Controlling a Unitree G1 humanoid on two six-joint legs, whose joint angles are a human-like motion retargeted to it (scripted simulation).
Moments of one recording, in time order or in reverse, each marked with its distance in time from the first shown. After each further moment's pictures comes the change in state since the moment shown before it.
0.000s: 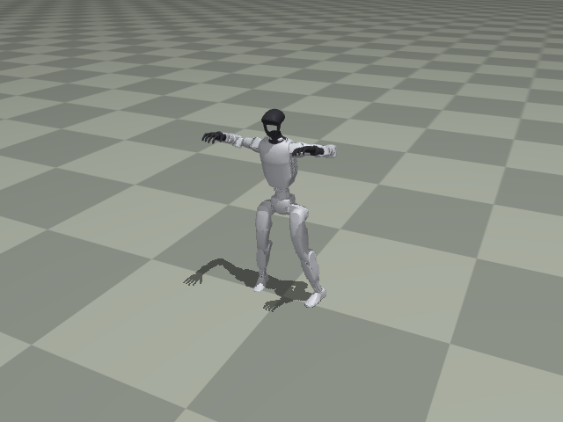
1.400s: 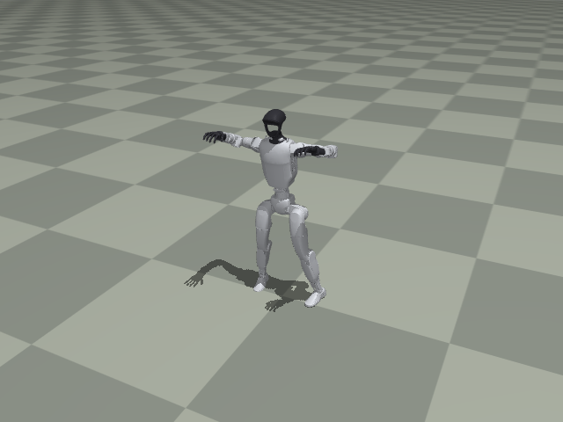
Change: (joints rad) left arm 0.008 0.006 0.012 -0.008 -0.012 -0.001 -0.004; right arm -0.040 -0.022 0.030 0.006 -0.002 0.002 0.000; waist 0.015 -0.019 -0.013; left_leg -0.001 -0.001 -0.001 -0.002 0.000 0.000; right_leg 0.001 -0.002 -0.003 0.001 -0.001 -0.001
